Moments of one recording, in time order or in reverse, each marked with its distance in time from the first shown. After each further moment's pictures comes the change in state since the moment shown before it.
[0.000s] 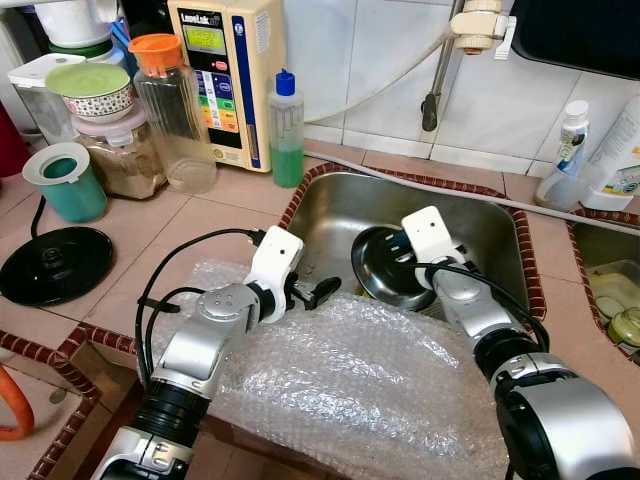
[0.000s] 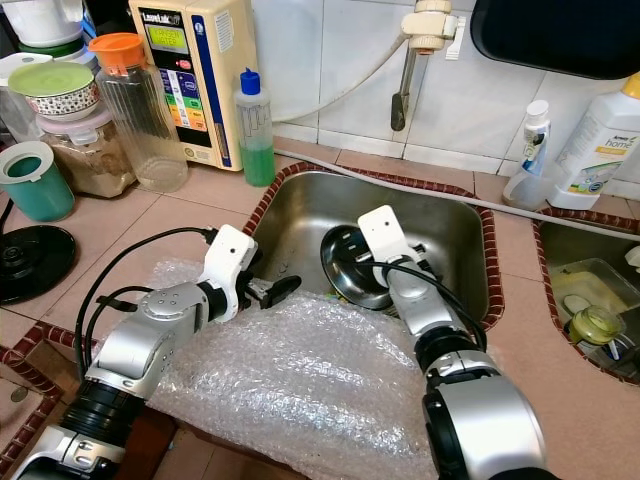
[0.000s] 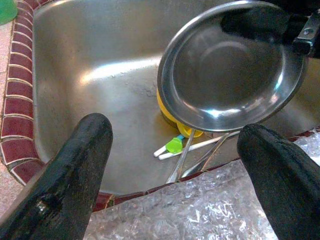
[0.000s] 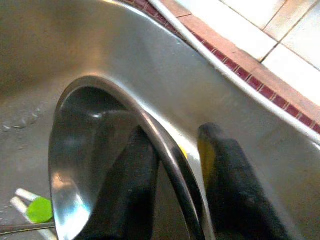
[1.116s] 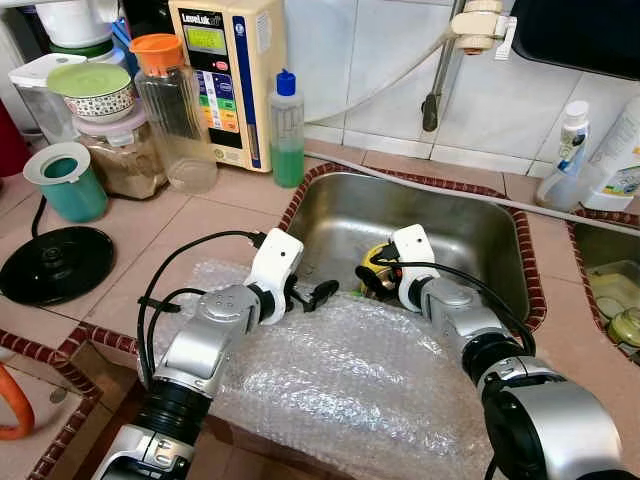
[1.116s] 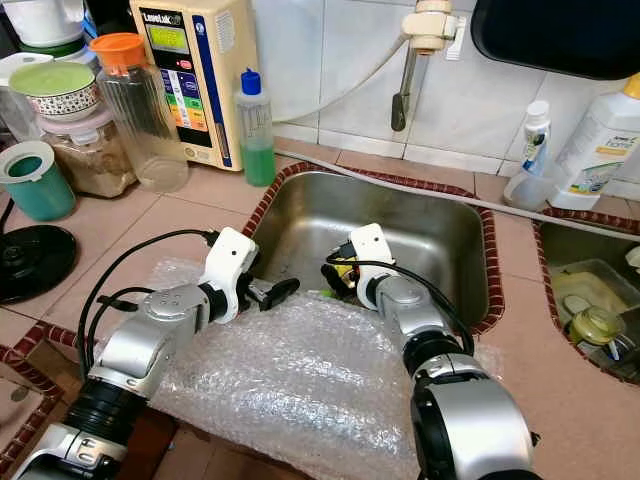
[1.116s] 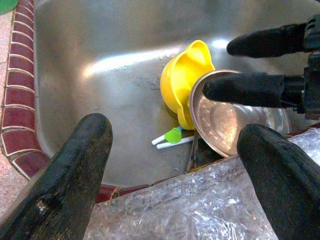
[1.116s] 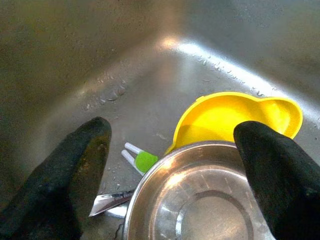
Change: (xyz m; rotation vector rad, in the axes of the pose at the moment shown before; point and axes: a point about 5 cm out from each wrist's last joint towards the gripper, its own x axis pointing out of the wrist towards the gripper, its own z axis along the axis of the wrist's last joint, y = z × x) left arm 0.002 0.002 -0.005 0.010 0.026 0.013; right arm -0.002 0.026 -0.014 0.281 0.137 0.258
